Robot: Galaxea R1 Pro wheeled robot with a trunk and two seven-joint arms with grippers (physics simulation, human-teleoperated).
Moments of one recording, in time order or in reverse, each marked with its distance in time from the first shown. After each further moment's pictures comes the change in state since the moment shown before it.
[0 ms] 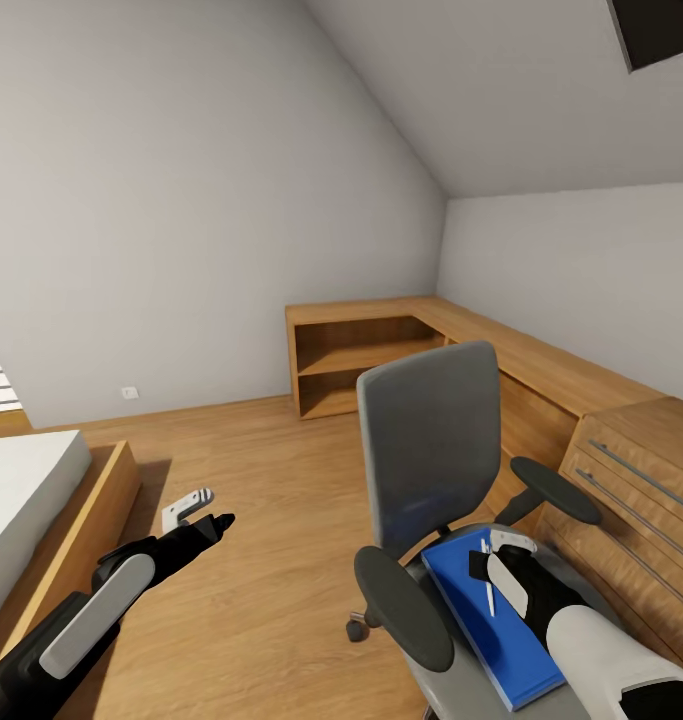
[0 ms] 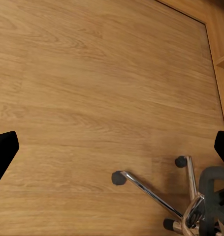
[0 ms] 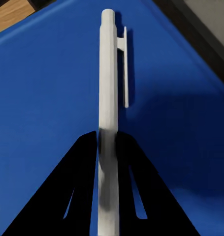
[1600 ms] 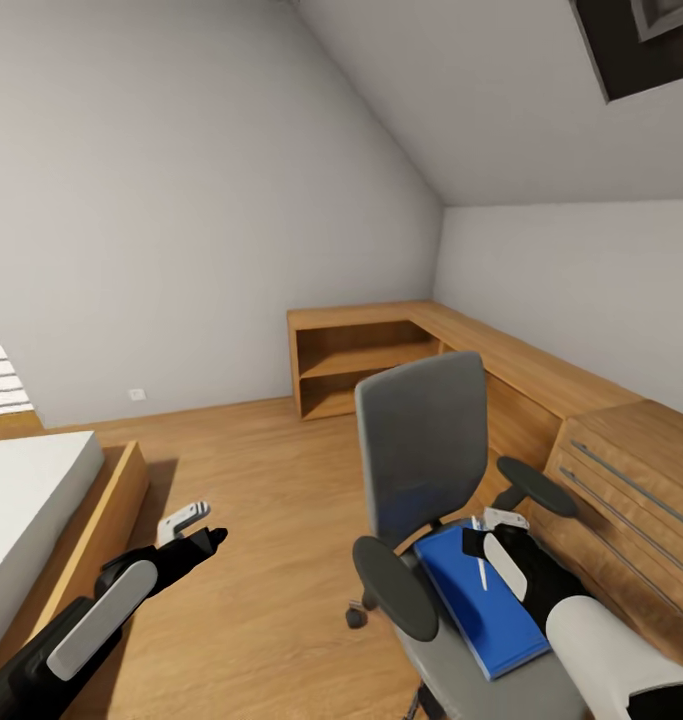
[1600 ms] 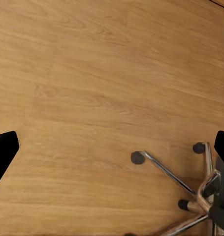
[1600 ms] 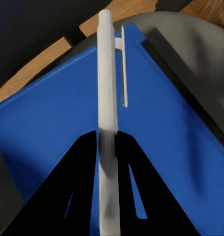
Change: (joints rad) left arm 0.000 -0.006 -0.011 0.073 -0.004 -0.002 0.039; right arm 0.003 -0.006 -0.002 -0.148 -0.009 0.073 -0.004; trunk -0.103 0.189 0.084
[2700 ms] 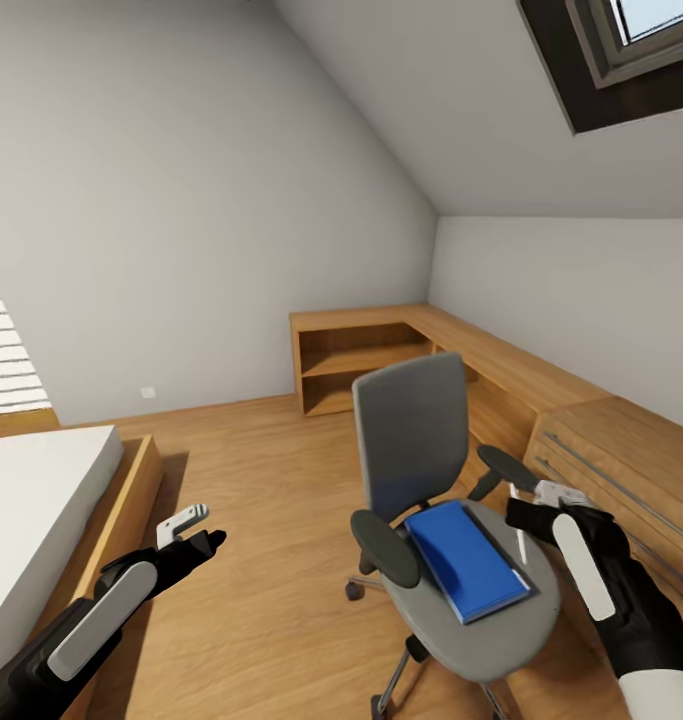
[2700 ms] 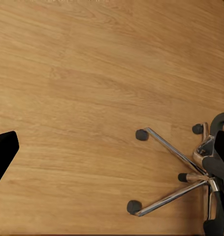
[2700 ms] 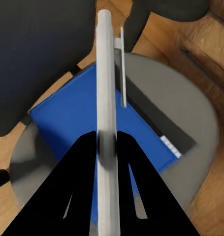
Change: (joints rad) left arm 0.000 0.000 -0.001 0.015 0.001 0.000 0.000; right arm 0.243 -0.072 -0.304 -0.762 -0.002 0.402 -0.015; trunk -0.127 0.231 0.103
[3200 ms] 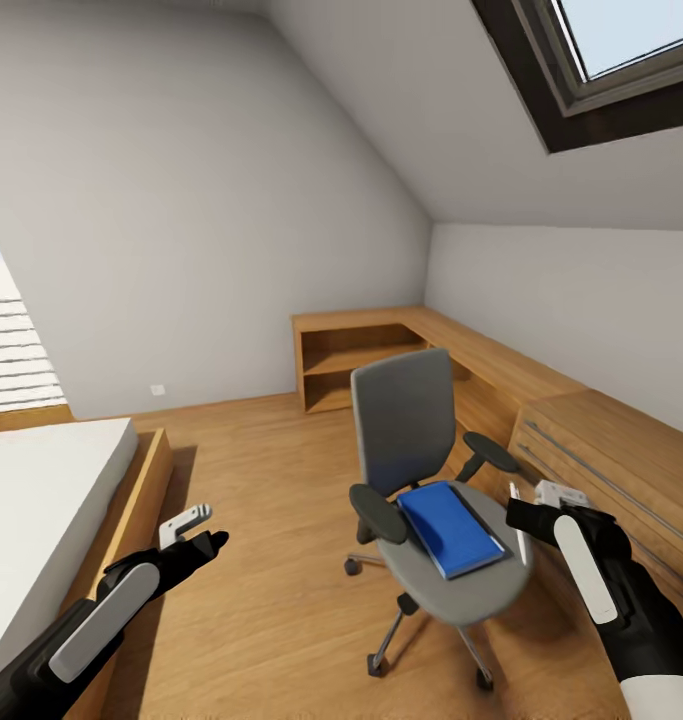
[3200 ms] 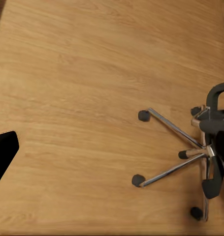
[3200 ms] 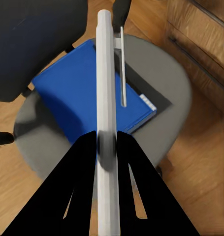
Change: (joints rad) left arm 0.000 0.000 -0.015 -0.006 -0.003 -0.003 0.001; right arm 0.012 0.003 -0.004 -0.022 -0.001 0.003 0.000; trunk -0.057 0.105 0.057
